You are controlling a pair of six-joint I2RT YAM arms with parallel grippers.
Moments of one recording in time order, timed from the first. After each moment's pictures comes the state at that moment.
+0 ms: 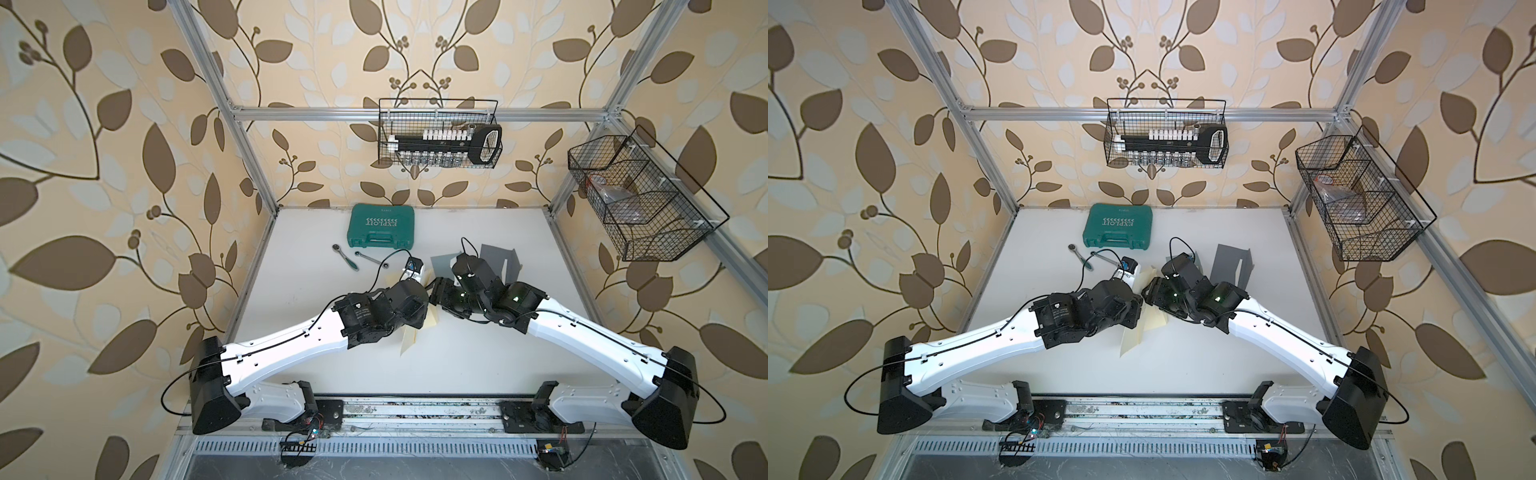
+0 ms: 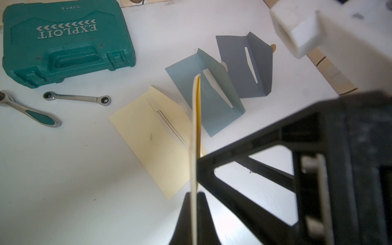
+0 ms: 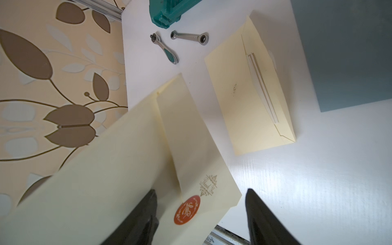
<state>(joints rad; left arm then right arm) -1.06 1.27 1.13 -0.62 -0.35 -0.56 0.80 1.27 1.07 -0.57 -0.02 1.12</state>
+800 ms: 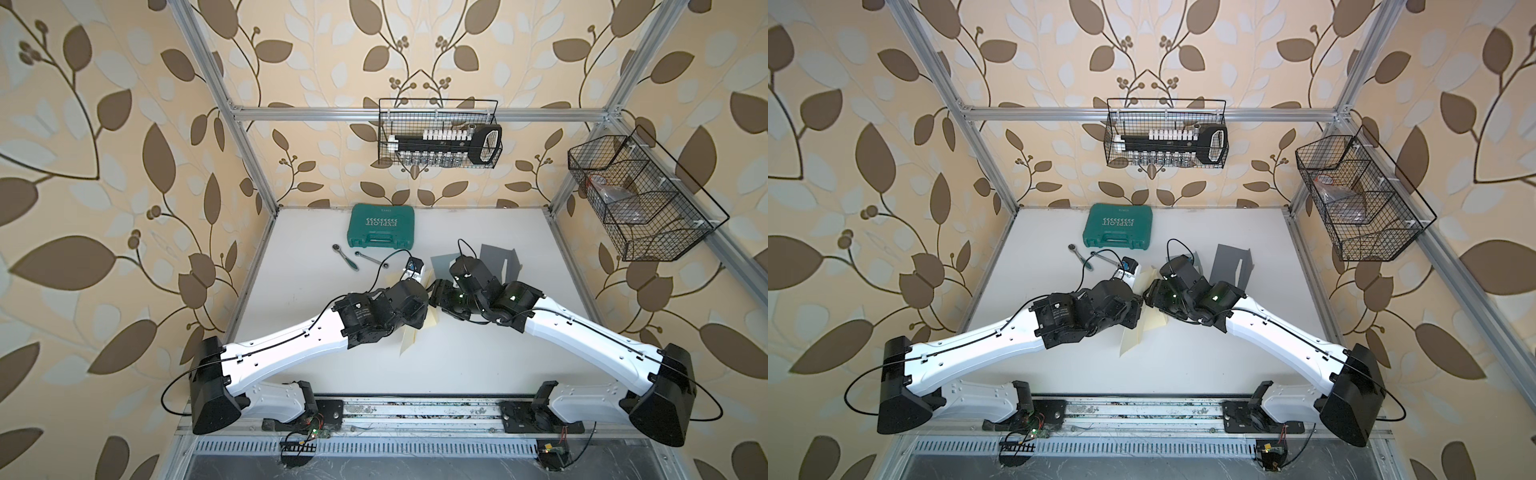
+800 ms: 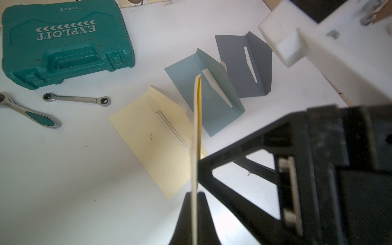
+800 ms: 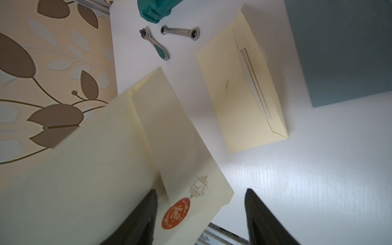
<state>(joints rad) -1.06 1.27 1.13 -0.62 -0.35 -0.55 0.80 1.29 1.07 -0.60 -0.02 1.12</state>
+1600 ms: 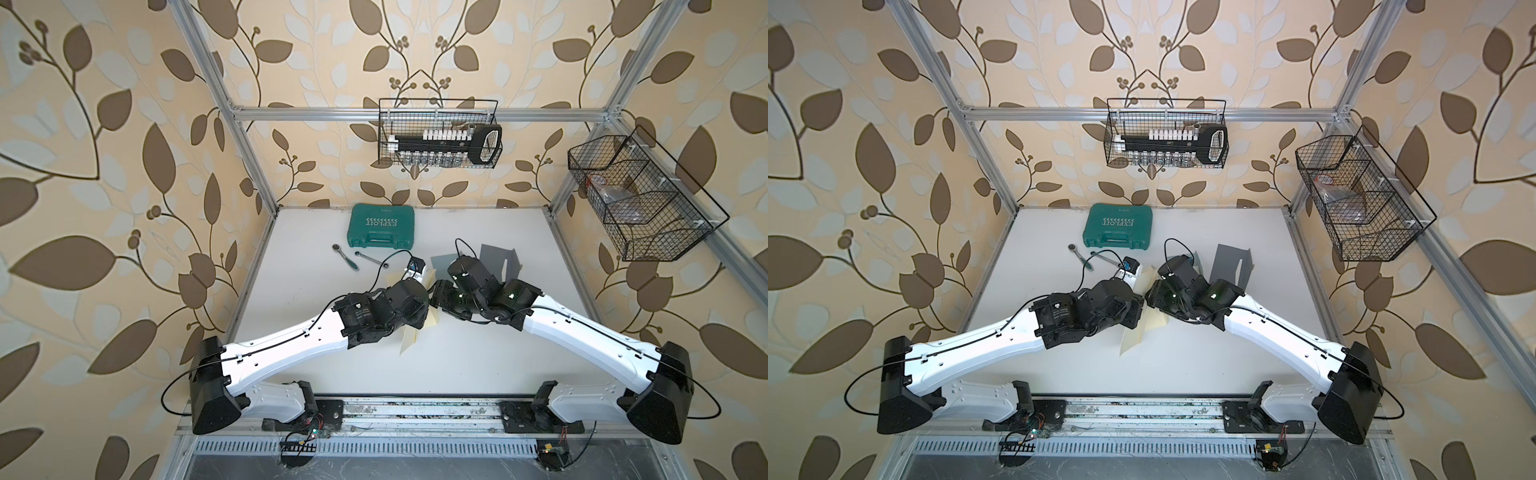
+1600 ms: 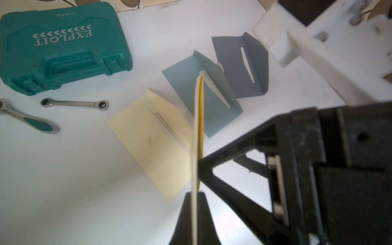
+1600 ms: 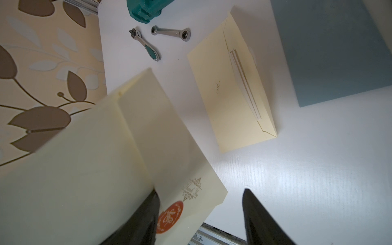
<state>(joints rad) -1.06 1.27 1.13 -0.61 -0.34 -0.53 0.80 1.31 1.11 -0.66 0.02 1.11</state>
